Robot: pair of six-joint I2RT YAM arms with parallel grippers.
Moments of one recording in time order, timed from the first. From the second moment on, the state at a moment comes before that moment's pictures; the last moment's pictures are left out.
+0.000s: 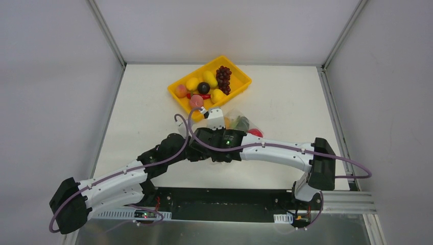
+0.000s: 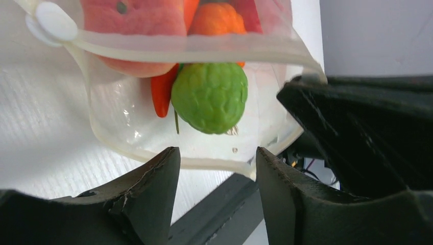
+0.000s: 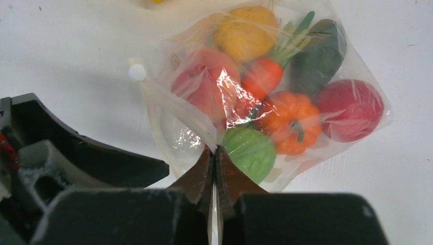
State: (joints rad) left arm -0.87 0.82 0.39 0.00 0.04 -0.96; right arm 1.32 1.67 1.47 -0.92 0.79 0.85
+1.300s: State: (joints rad) left arm -0.90 1.30 0.36 0.44 0.03 -1.18; right arm 1.28 1.44 1.15 -0.55 0.67 1.07
